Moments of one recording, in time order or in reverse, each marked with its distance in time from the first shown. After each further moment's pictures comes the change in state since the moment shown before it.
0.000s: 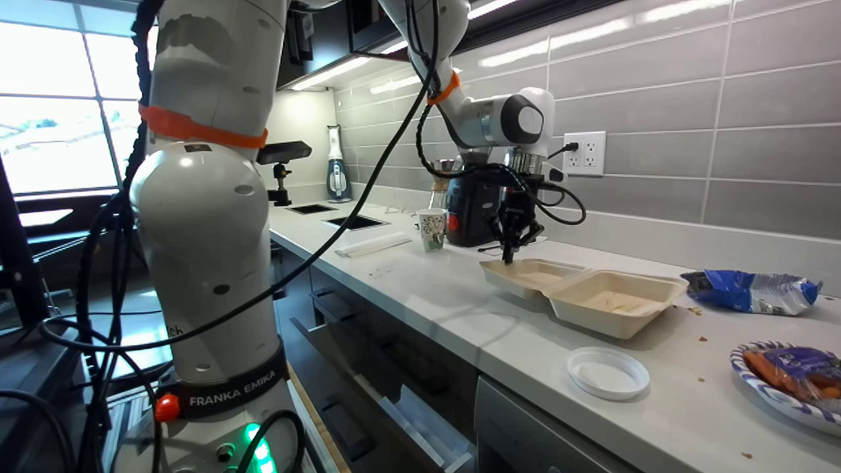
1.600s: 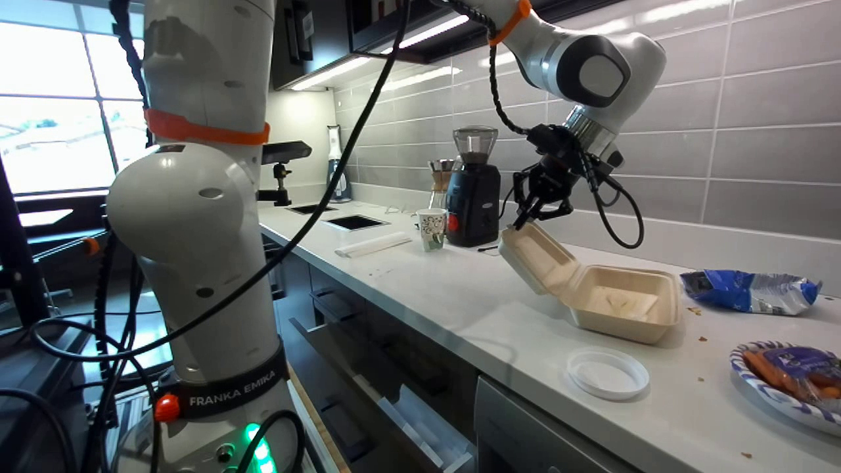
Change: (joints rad) arm -0.200 -0.060 -0.101 0.103 0.432 -0.360 -0.602
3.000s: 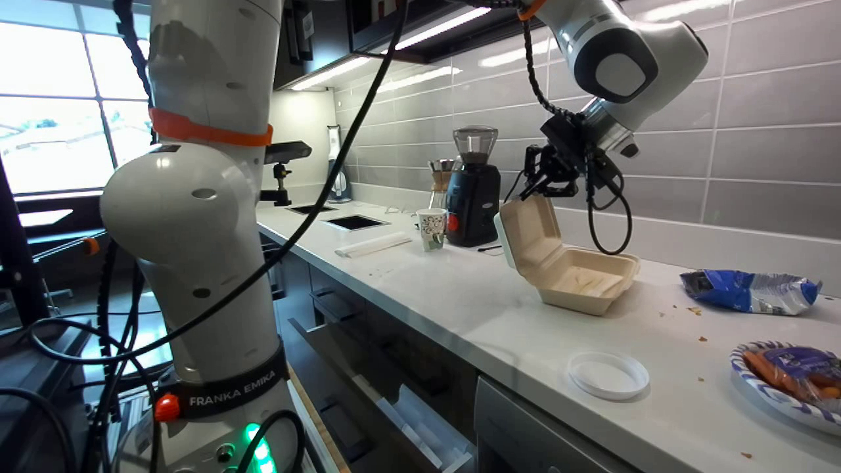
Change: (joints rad) arm -0.037 0.033 -0.041 0.072 0.326 -0.079 -0.129
